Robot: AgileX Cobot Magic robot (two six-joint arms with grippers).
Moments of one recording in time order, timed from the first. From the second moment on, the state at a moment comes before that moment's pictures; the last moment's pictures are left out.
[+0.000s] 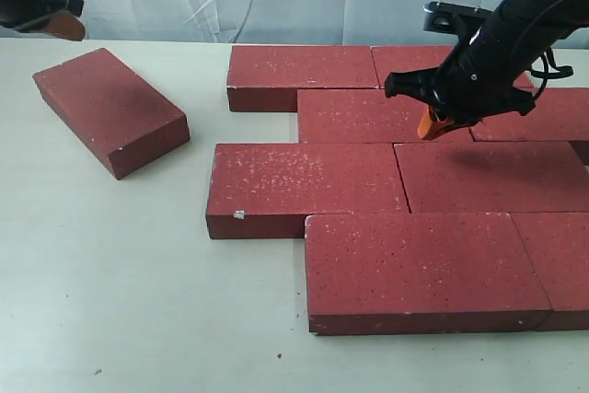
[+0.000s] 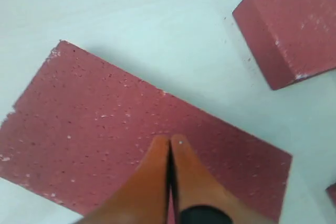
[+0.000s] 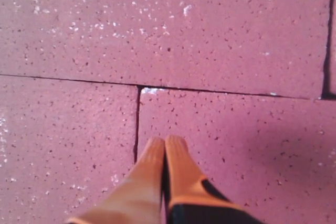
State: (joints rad) left arm 0.16 2.07 -1.69 -0.67 0.87 0.79; right arm 0.21 1.87 -1.29 0.26 0.79 0.01
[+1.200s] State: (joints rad) left arm 0.18 2.24 -1.71 -0.49 1.13 0.33; right arm 0.21 1.87 -1.29 0.29 0.74 -0.07
